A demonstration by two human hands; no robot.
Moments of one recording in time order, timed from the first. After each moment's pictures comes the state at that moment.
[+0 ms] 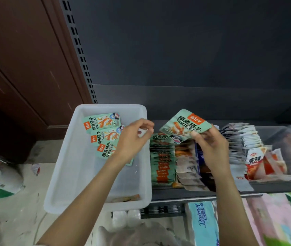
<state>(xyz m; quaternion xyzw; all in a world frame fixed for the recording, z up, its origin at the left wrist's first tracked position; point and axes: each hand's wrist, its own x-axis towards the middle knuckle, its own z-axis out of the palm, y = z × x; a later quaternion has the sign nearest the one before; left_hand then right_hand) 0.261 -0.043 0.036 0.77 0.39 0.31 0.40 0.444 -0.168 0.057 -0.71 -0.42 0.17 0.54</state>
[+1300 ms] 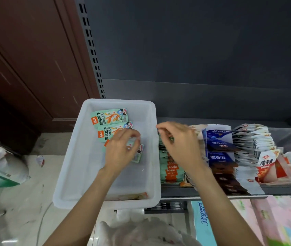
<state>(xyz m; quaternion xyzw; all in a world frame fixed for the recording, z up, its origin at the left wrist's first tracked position) 0.209 -0.034 -0.020 0.81 0.39 0.40 0.17 0.374 -0.113 0.052 -0.66 -0.67 -0.02 0.34</state>
